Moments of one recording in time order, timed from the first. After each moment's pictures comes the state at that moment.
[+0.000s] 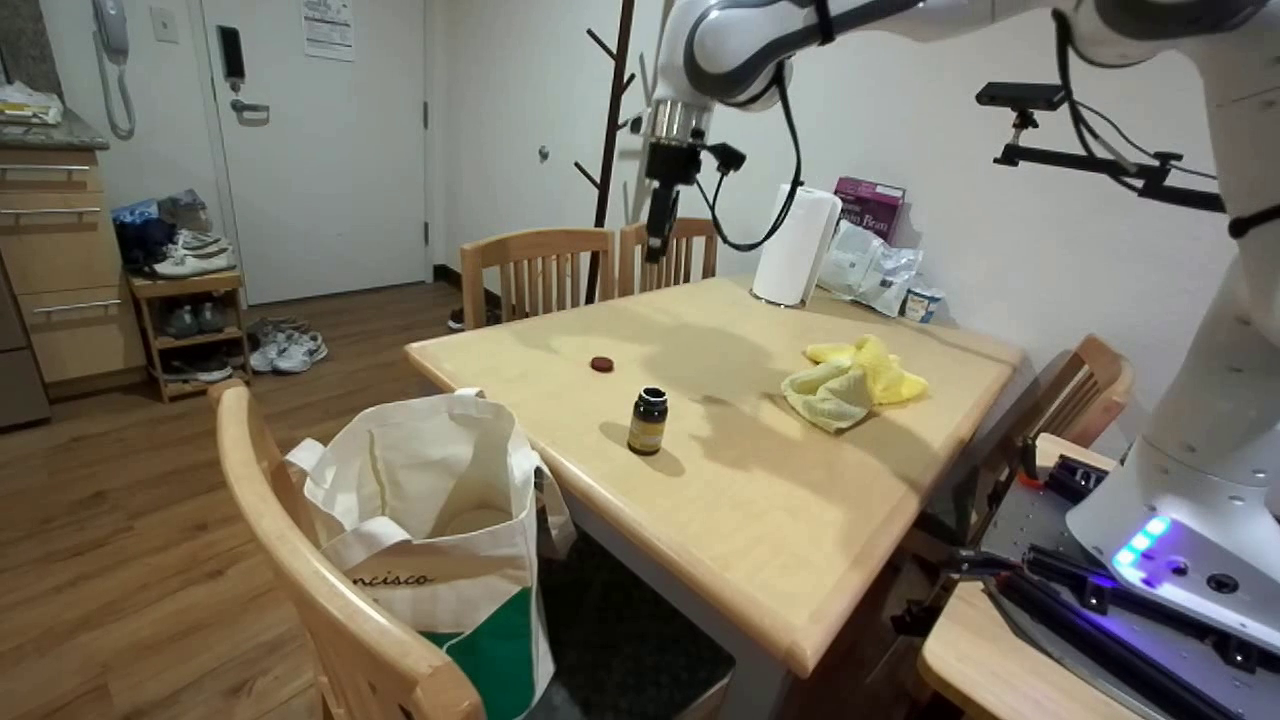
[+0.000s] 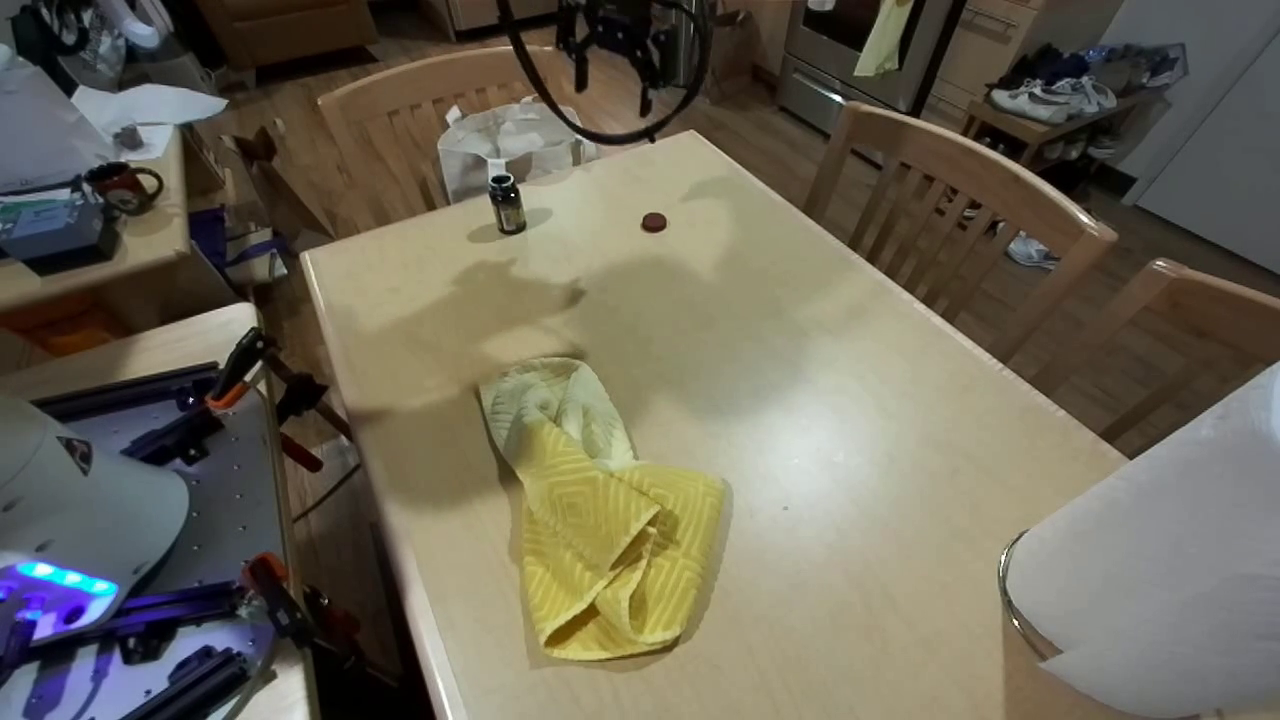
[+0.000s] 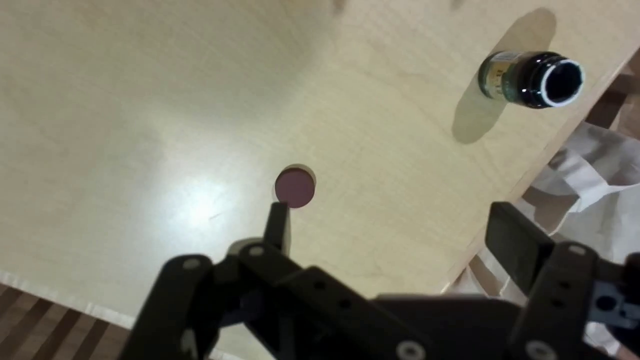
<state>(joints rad) 0.13 0.55 0.14 -1.51 0.03 2.01 -0.33</state>
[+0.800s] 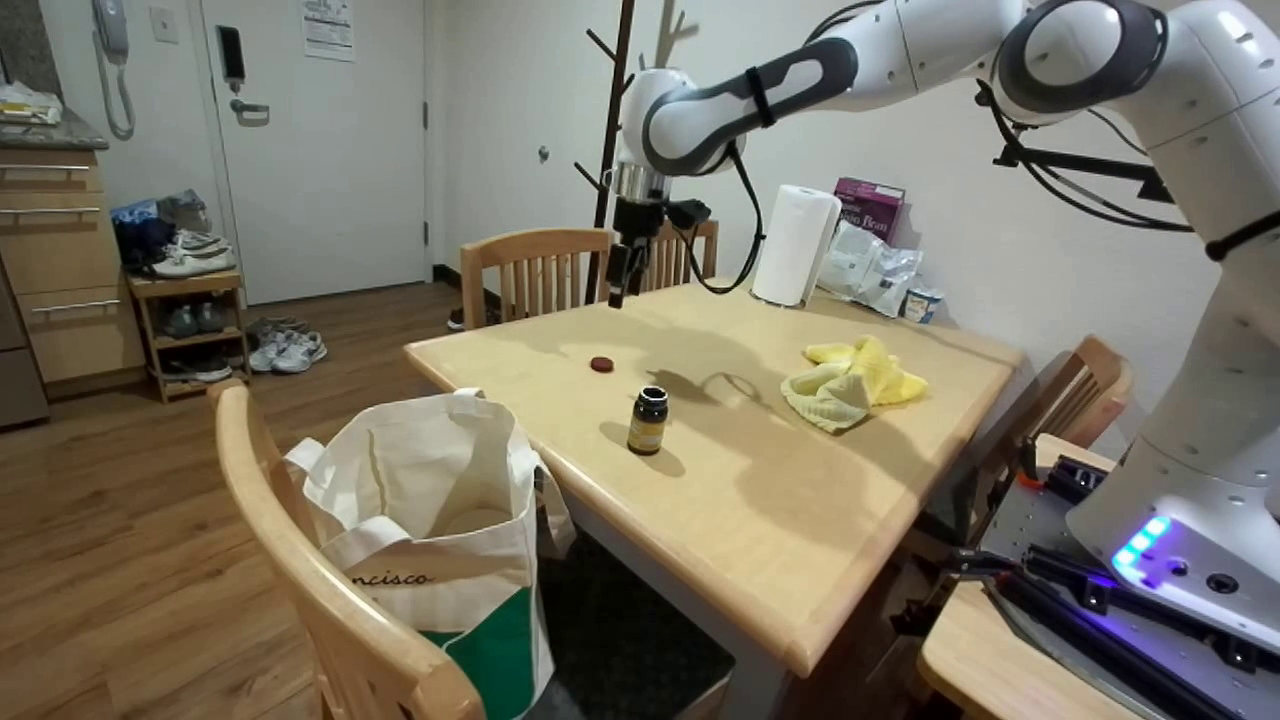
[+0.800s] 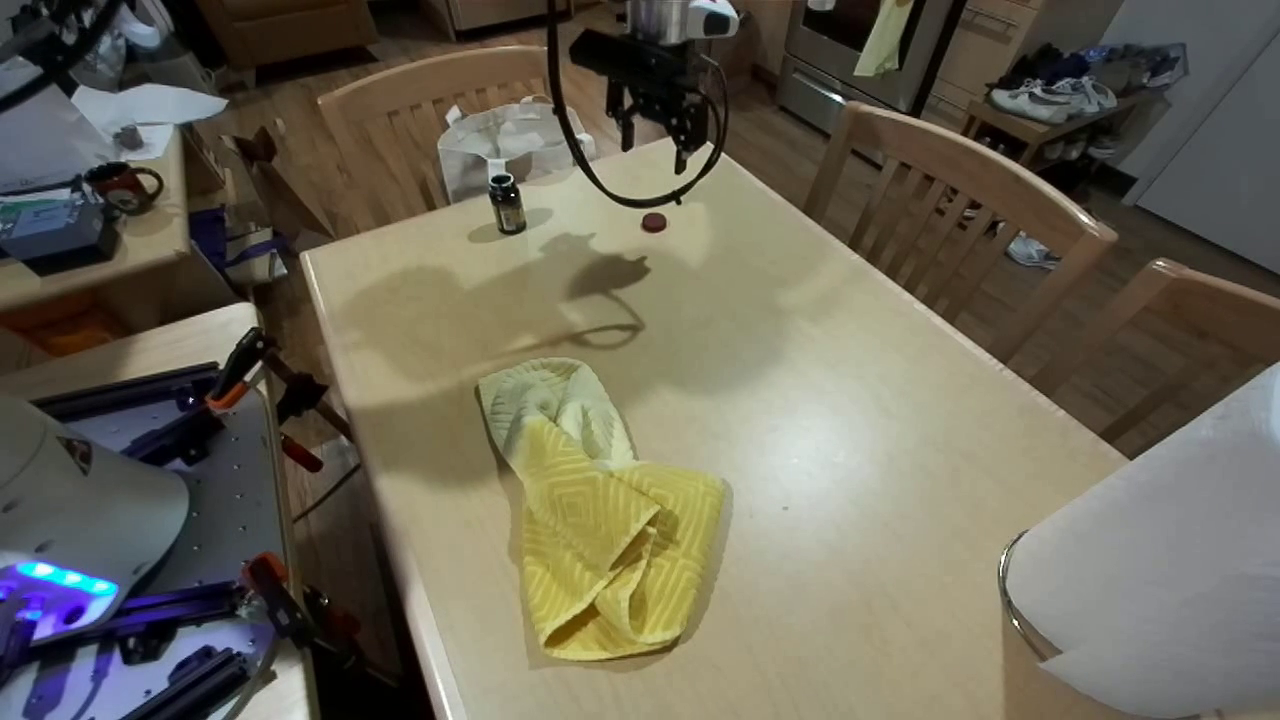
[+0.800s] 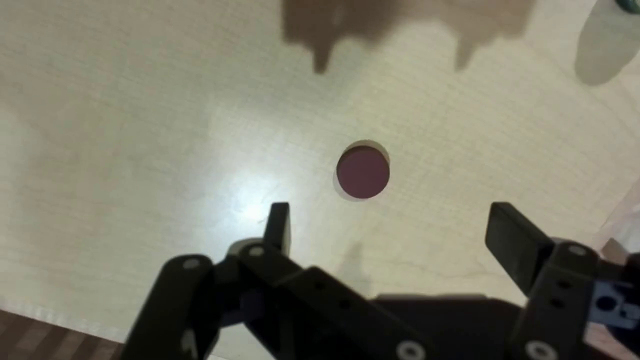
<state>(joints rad) 0.17 0.80 0.09 -1.33 -0.04 2.12 -0.16</state>
